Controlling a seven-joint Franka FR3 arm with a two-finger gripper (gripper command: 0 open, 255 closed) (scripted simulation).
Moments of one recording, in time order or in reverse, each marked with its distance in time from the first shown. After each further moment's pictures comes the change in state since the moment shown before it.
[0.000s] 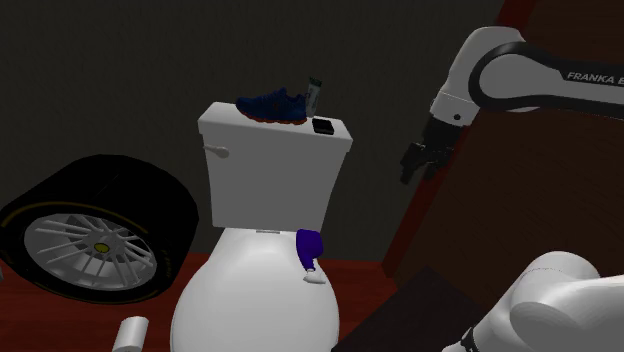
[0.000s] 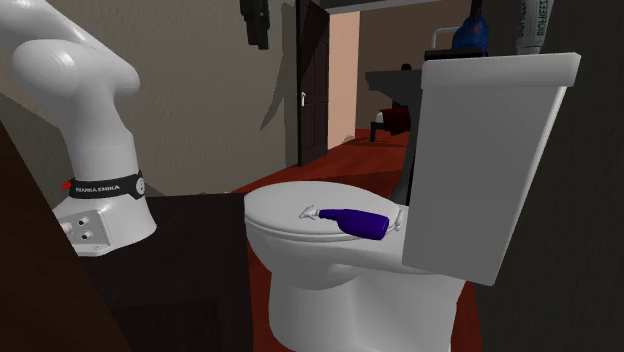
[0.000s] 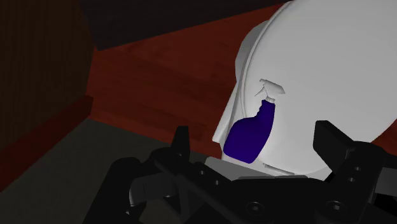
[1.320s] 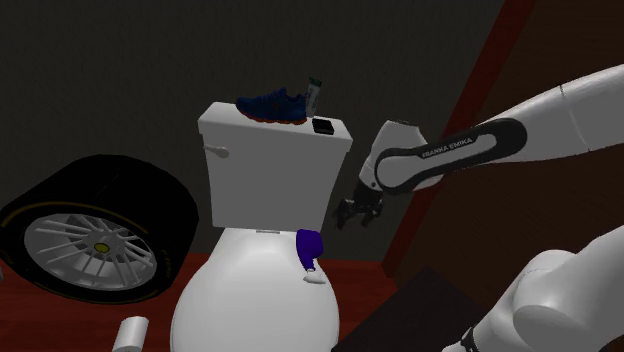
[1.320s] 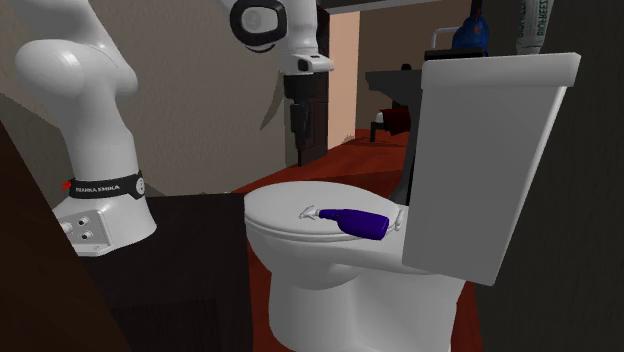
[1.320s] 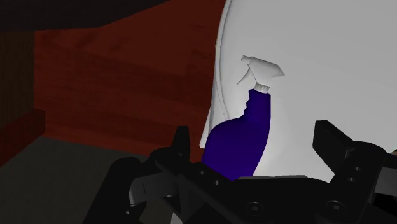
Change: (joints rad) arm 0.056 0.493 0.091 -0.186 0.132 0.709 0.110
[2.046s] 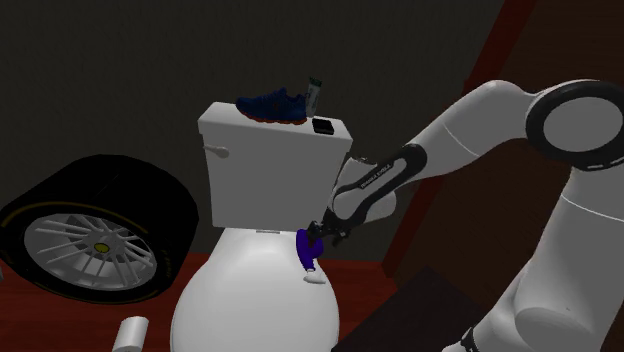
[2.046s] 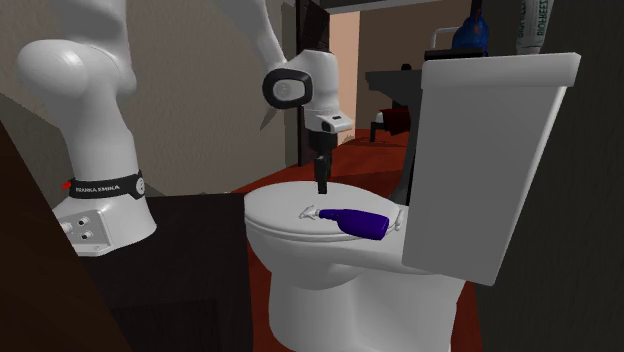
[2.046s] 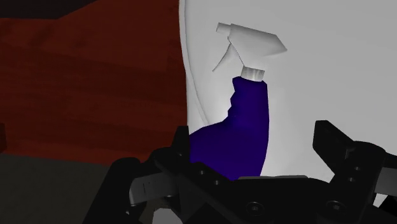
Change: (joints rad) arm 0.036 0.474 0.035 0.144 0.092 0.353 0.013
